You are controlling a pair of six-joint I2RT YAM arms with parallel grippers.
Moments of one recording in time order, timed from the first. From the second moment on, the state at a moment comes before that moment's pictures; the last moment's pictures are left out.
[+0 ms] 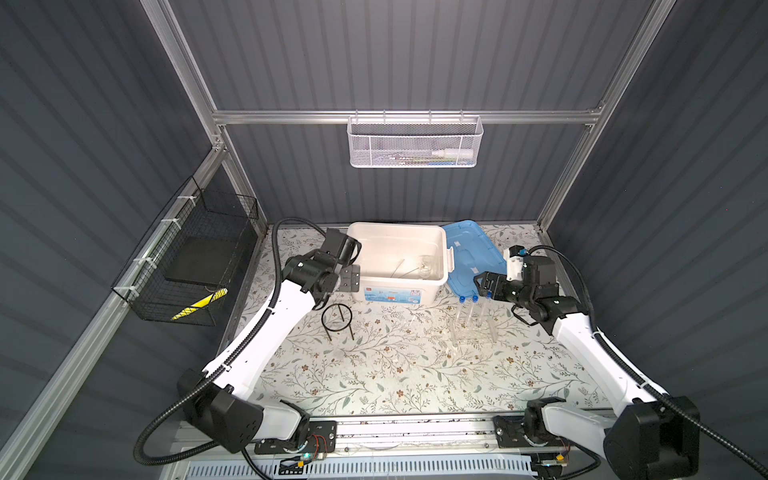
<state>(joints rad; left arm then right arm) -0.52 1.35 1.39 -1.08 -0.40 -0.38 0.13 1.15 0.84 -0.35 -0.21 0.29</state>
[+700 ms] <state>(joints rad) -0.52 1.35 1.12 -1.05 -0.22 -0.61 0.12 1.15 0.84 -0.35 -0.23 0.27</state>
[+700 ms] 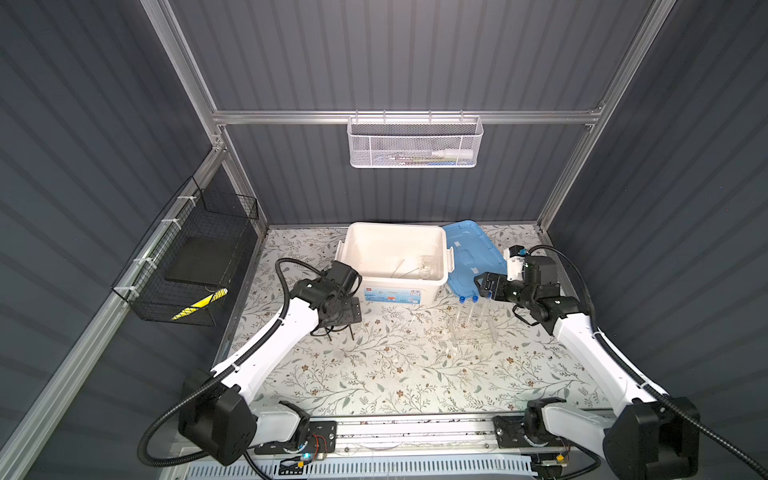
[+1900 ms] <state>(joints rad) -0.47 1.48 1.14 -1.02 -0.23 -0.54 0.10 1.10 0.80 -0.35 -0.22 0.27</state>
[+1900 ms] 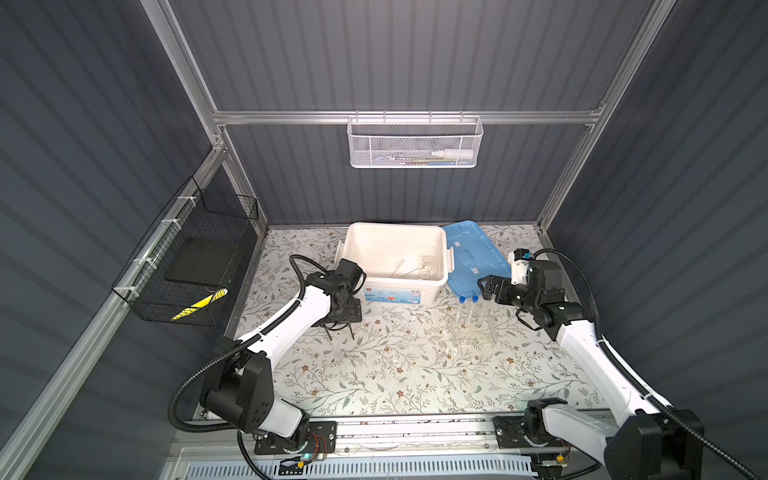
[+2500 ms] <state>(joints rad) -0.46 1.48 1.14 -0.98 -0.18 -0.52 0.10 1.10 0.80 -0.35 -0.22 0.27</state>
